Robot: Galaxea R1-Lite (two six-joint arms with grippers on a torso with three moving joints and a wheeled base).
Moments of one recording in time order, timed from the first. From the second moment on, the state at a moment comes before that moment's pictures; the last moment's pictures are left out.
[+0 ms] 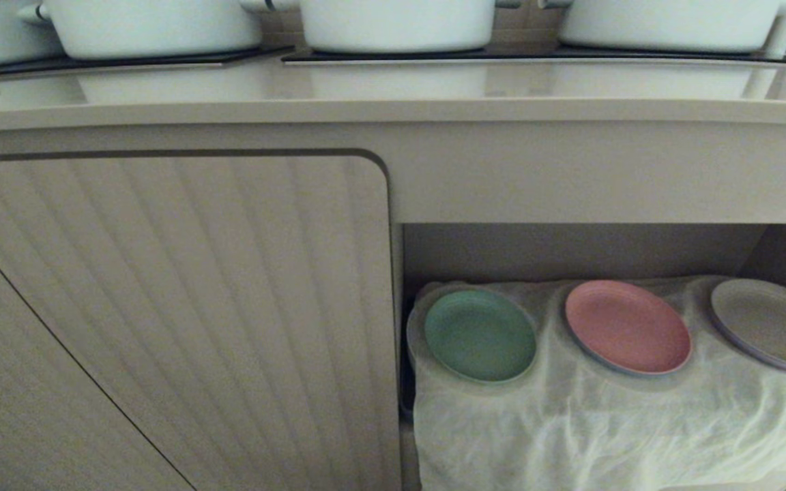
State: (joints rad) left arm 0.00 0.00 0.00 0.00 0.00 -0.05; right arm 0.00 0.00 0.00 0.00 -0.01 -0.07
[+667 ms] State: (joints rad) left arm 0.00 0.00 0.00 0.00 0.00 -0.05; right arm 0.00 0.01 0.00 0.01 -0.01 -0.06
